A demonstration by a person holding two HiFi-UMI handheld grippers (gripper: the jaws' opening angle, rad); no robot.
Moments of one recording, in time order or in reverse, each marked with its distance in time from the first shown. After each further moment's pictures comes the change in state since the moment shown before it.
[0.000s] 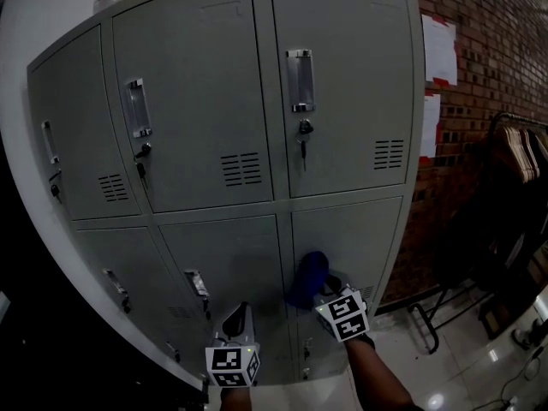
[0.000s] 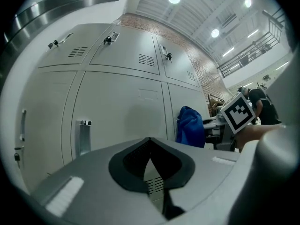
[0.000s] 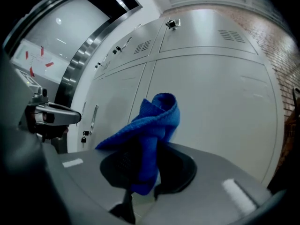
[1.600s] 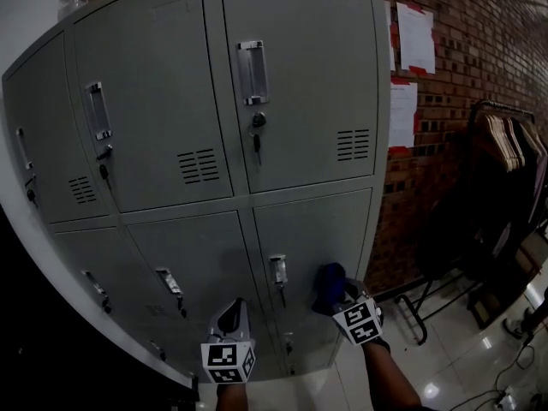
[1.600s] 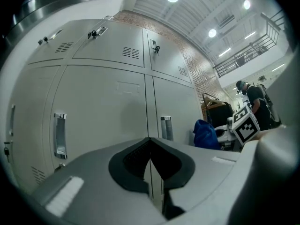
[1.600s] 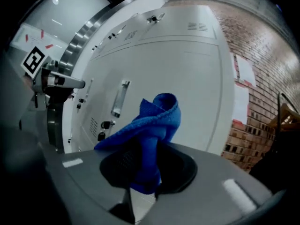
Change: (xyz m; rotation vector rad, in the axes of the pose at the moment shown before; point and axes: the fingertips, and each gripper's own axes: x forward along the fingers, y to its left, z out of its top) left arm 0.024 -0.053 -0.010 0.007 0.018 -0.051; right arm -0.067 -0.080 -0.100 -0.076 0.154 -0.097
